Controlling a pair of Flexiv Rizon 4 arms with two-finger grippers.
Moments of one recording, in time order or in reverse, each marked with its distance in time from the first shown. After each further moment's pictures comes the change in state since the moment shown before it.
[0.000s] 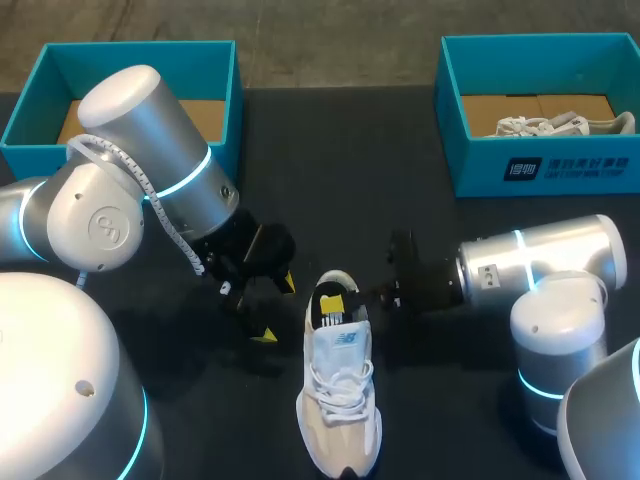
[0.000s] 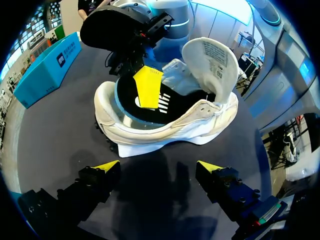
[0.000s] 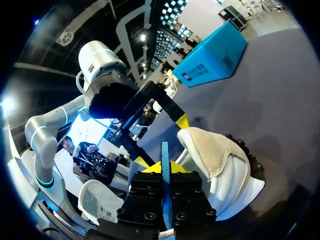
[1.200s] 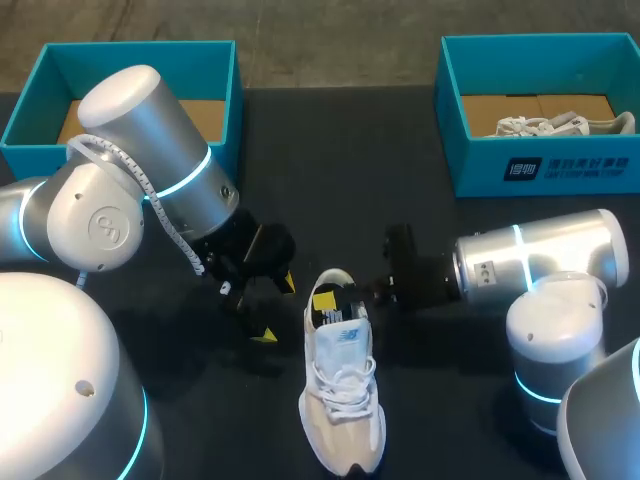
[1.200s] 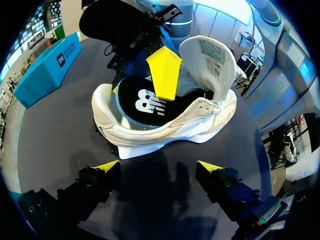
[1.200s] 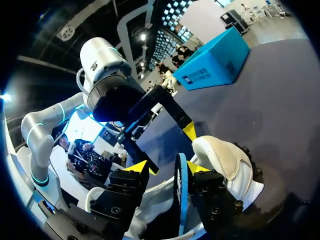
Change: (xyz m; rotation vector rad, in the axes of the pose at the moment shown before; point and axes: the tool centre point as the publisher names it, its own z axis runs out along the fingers) left arm 0.000 0.000 0.000 0.000 0.000 0.000; right arm 0.012 0.012 0.002 -0.009 -0.050 -0.060
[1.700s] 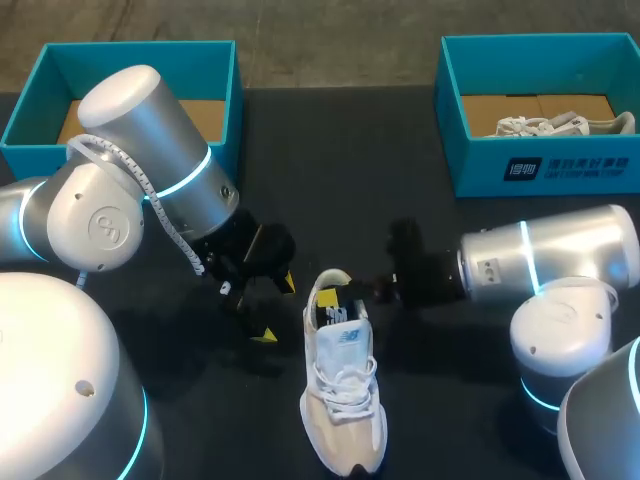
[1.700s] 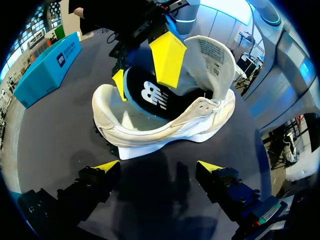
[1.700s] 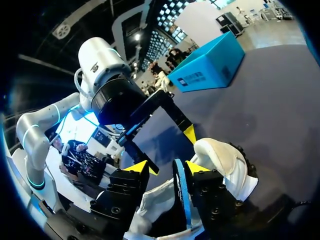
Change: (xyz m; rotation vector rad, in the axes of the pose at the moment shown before) left arm 0.000 0.000 0.000 0.000 0.000 0.000; right arm 0.006 0.003 -0.011 -0.007 -0.077 0.006
